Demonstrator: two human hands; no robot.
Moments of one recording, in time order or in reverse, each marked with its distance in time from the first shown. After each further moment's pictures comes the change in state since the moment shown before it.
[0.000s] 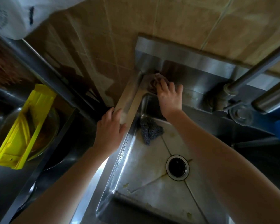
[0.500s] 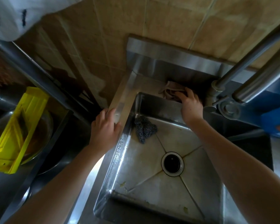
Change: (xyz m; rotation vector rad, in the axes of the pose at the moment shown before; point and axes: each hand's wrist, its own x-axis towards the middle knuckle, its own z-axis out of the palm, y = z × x) left_hand -0.007 0.005 -0.007 -0.078 0.036 0.012; right_hand -0.056 0.077 0.008 0.227 -0.048 0.268
